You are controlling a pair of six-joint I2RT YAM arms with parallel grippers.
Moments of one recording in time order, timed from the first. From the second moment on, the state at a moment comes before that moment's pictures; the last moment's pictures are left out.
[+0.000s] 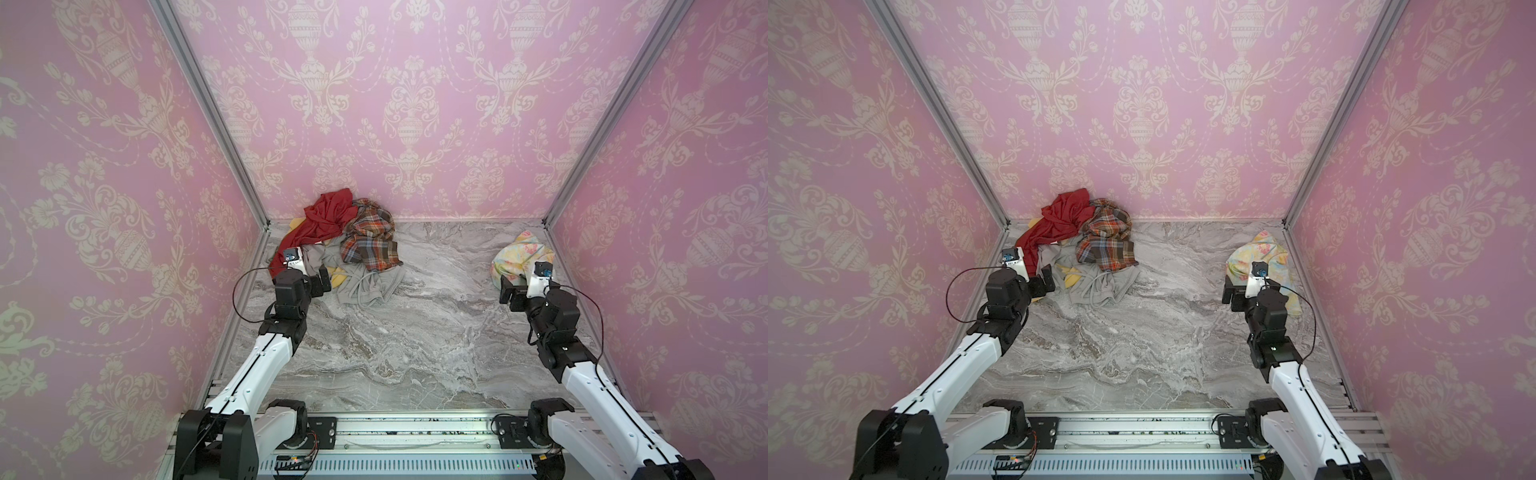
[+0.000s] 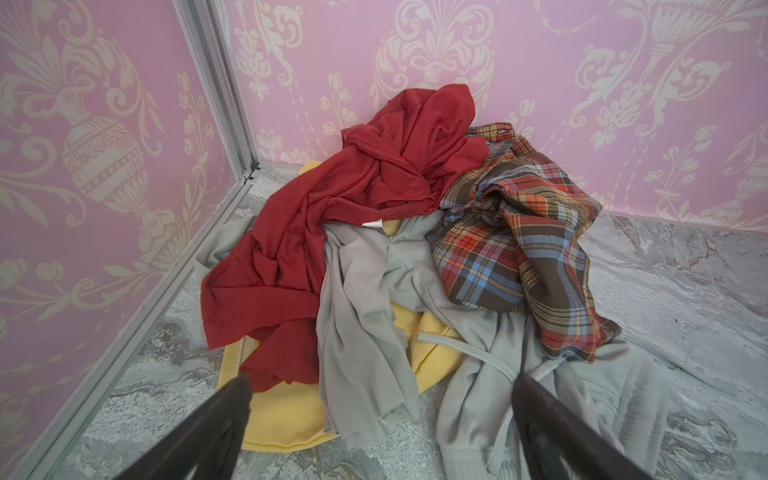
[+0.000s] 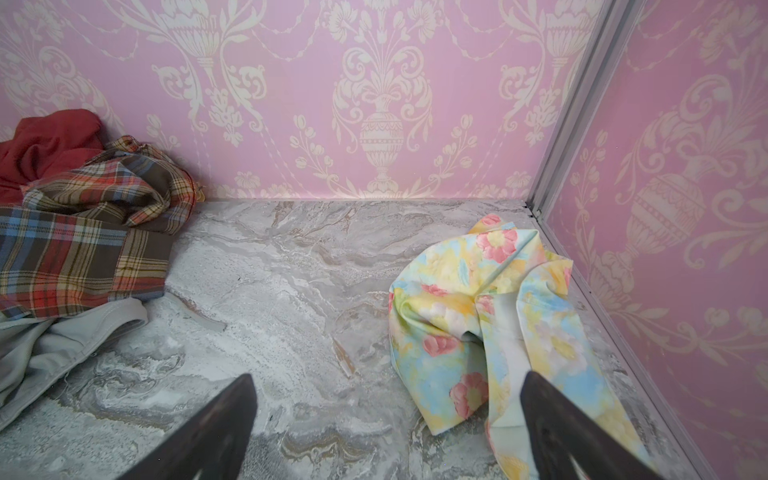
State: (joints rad) left arm -0.07 1.09 0.58 0.18 -0.17 -0.16; right arm 0.07 0.84 0.41 0.23 0.11 0.02
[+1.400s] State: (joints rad) left arm -0.01 1.44 0.35 0.72 -0.21 -0.04; right arm 0.01 1.54 0.21 1.10 0.08 0.06
